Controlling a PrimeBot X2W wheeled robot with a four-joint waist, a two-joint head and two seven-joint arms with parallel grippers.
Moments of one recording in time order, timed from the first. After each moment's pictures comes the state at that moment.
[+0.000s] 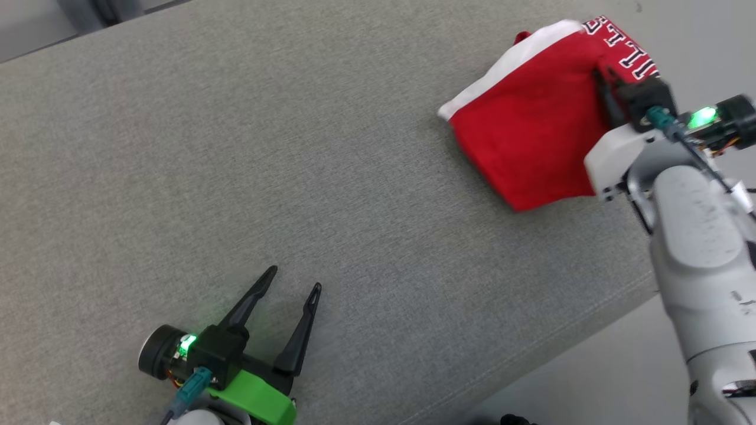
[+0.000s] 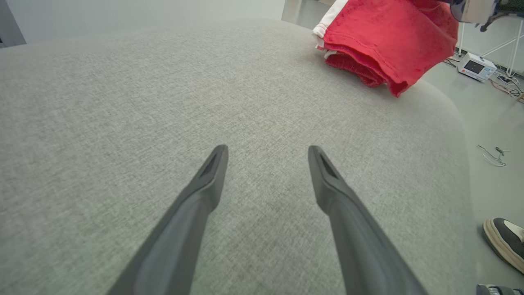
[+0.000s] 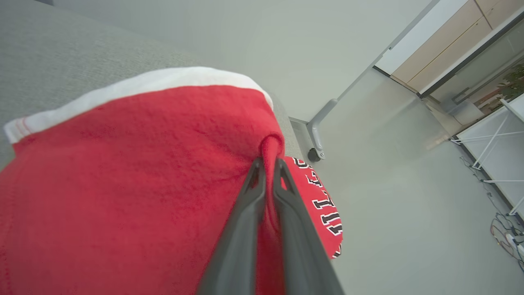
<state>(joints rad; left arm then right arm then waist) -0.12 0.28 -0.48 0.16 -0.30 -0.13 -0.26 -0.81 -0.11 -0.06 0.74 -0.33 0.13 -0.18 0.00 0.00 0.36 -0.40</state>
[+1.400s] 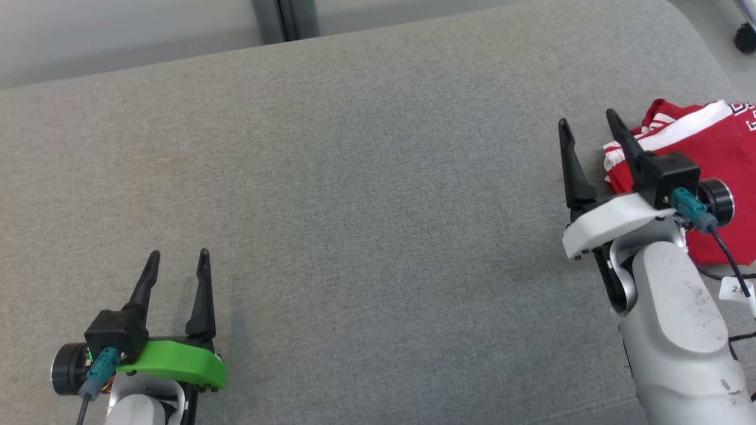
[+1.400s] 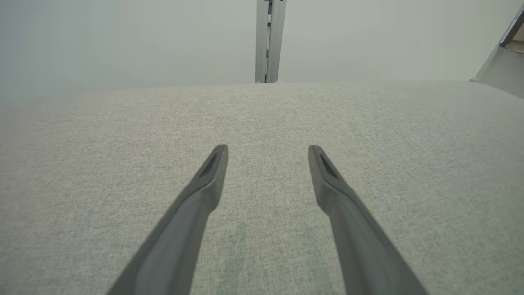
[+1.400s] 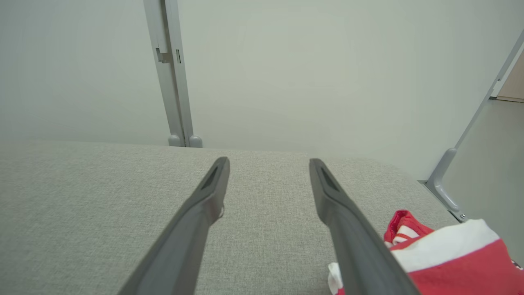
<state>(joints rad) -0.14 0.13 -0.06 0.28 -0.23 -0.13 -0.26 -0.55 -0.05 -0.04 0.47 0.01 0.13 -0.26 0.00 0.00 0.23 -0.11</state>
